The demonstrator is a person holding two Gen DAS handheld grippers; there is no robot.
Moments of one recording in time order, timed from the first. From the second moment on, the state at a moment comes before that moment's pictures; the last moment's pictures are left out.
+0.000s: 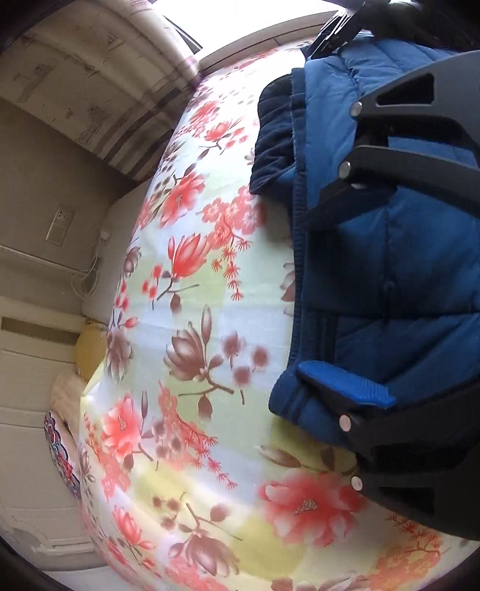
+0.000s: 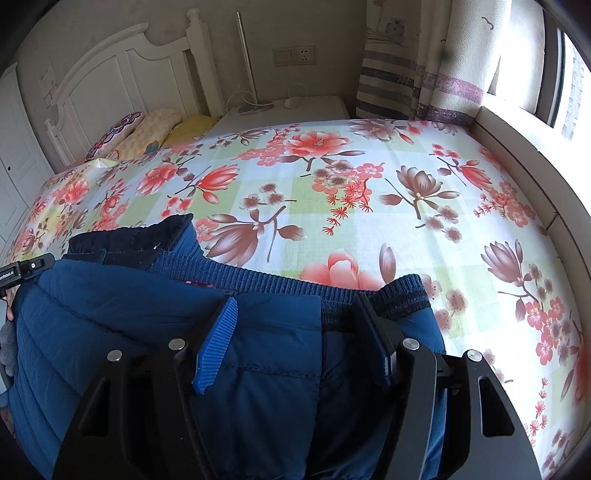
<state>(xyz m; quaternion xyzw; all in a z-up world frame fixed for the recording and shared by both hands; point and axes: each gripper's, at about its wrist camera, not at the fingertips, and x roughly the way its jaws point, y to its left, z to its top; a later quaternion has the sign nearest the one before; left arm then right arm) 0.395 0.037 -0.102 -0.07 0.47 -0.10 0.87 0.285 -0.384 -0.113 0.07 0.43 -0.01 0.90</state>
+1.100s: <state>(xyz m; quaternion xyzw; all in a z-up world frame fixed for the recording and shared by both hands) 0.391 0.037 -0.103 -0.06 0.46 -0.09 0.88 0.260 -0.379 -0.102 0.05 0.42 -0.02 0.90</state>
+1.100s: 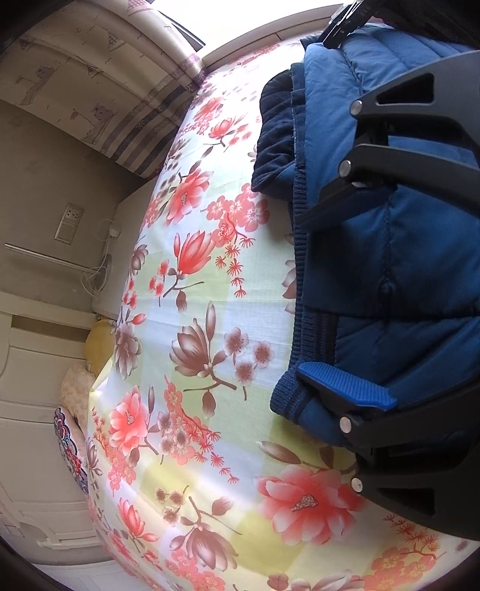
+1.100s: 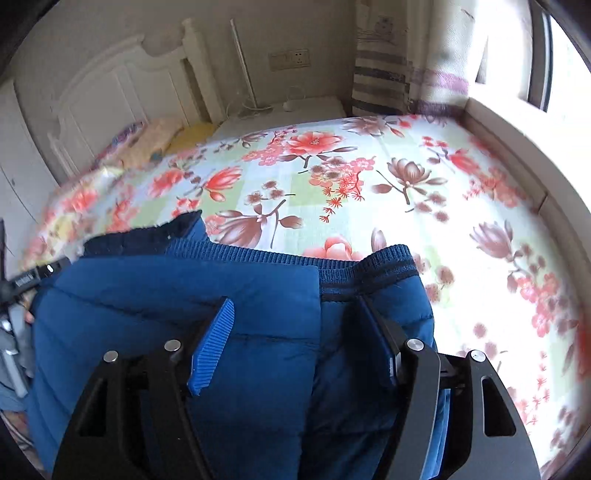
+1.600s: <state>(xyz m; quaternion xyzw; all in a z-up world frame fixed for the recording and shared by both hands) 0.303 -0.068 -0.102 0.10 0.42 -0.11 0.89 0.230 -0.233 -0.104 -0.14 0.41 0.09 0.90</state>
